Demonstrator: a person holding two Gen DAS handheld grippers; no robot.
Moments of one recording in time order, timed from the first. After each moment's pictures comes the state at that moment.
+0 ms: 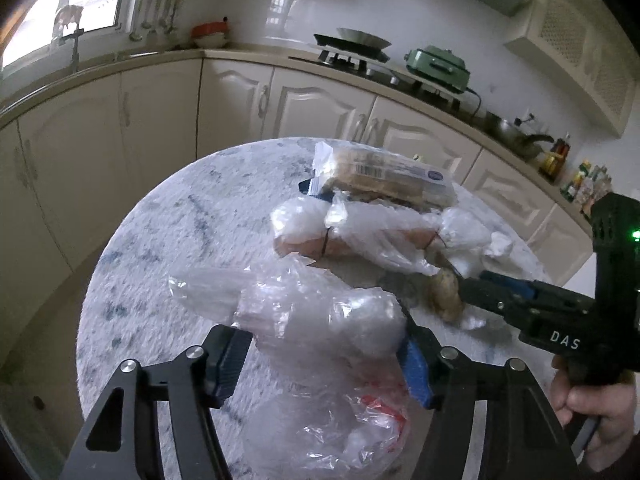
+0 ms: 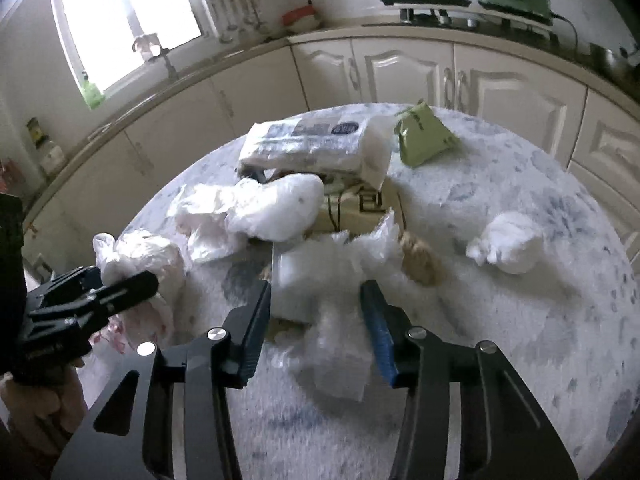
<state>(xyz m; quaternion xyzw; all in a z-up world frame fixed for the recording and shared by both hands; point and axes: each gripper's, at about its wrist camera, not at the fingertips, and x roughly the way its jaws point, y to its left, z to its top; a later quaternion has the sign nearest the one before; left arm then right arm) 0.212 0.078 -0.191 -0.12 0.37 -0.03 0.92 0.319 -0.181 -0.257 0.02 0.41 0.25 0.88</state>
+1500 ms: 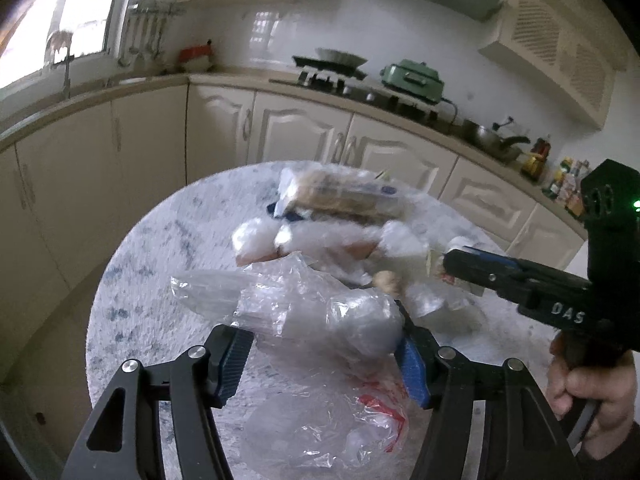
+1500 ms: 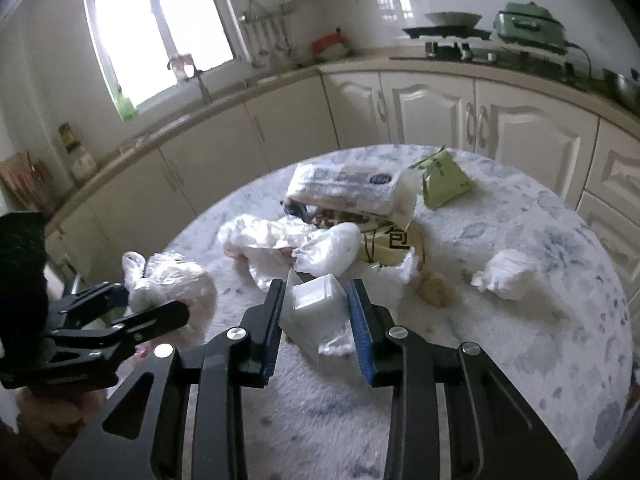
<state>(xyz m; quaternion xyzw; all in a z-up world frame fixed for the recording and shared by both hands) 0.158 0.042 -0.154 -0.11 0.33 -0.05 0.94 0.293 -0.194 -0.215 0.04 0.35 0.30 0.89</state>
